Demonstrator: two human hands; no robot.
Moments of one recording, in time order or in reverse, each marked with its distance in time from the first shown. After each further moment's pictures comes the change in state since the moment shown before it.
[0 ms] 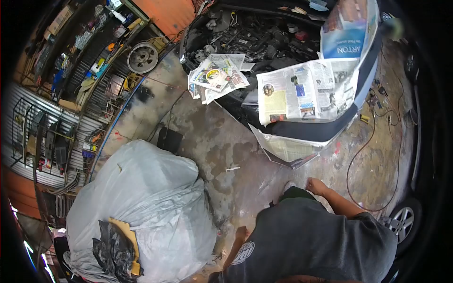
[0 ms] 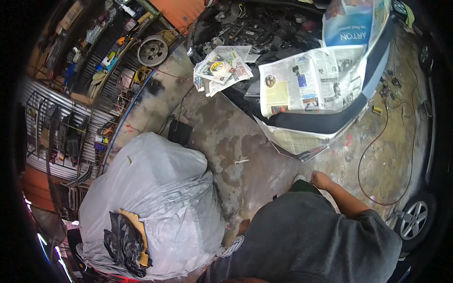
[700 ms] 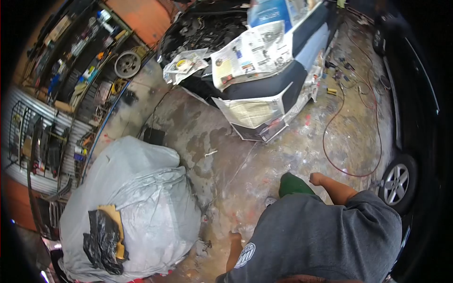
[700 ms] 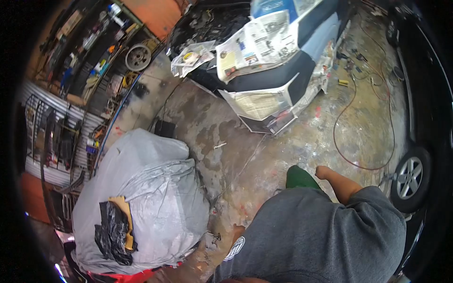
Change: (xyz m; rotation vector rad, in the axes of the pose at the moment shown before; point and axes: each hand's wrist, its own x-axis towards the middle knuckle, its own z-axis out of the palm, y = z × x) left_hand -0.167 -0.078 0.242 0.695 0.003 0.170; right_hand -0.278 0.209 0.162 -0.282 -0.158 0.193
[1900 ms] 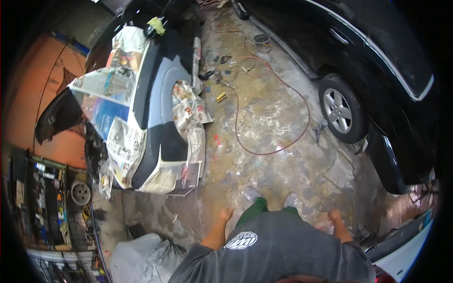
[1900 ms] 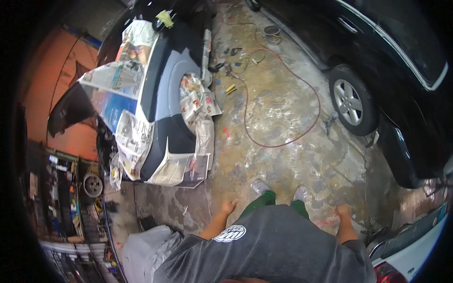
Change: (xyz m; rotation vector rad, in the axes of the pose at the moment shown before) left_hand 0.120 0.438 -0.243 -0.132 0.122 0.332; right_hand -0.531 0.170 0.450 1.866 0.571 1.145
